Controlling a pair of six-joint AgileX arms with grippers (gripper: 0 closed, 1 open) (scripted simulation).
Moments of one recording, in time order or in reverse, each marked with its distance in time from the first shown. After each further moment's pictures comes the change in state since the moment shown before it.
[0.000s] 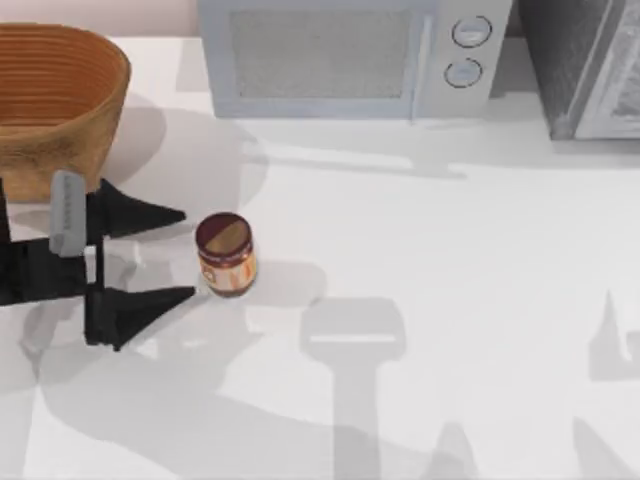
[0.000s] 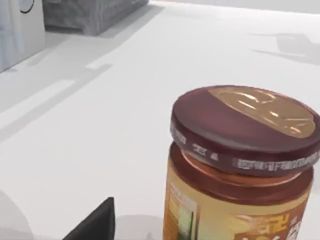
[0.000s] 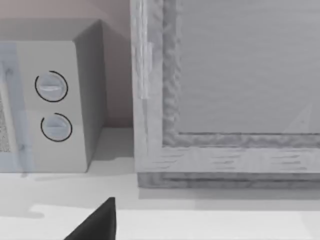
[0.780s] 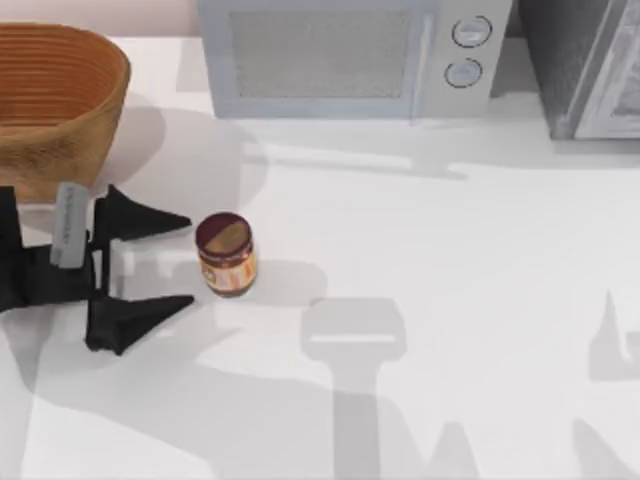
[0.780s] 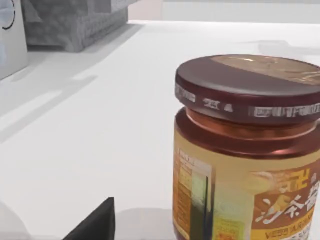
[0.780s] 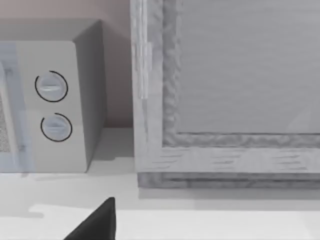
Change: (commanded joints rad) left arm -0.001 0.152 0.085 0.078 0.103 0.027; right arm 0.000 0.000 0.000 0.000 0.000 0.000
